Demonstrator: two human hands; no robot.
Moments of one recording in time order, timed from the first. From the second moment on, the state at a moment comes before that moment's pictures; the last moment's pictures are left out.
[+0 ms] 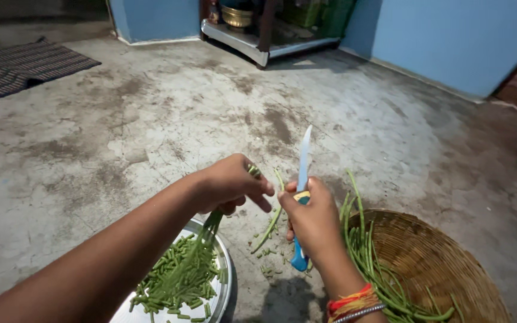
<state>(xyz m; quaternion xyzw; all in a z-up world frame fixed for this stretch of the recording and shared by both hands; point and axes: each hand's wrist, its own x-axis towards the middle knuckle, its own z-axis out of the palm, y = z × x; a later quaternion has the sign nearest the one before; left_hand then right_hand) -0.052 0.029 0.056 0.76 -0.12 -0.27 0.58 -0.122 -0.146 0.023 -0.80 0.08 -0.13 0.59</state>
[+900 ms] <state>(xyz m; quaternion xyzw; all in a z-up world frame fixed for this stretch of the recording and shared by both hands) -0.136 0.220 0.058 0.62 -0.03 -0.45 0.64 -0.158 0.020 0.010 -0.56 -0.11 0.20 0.80</state>
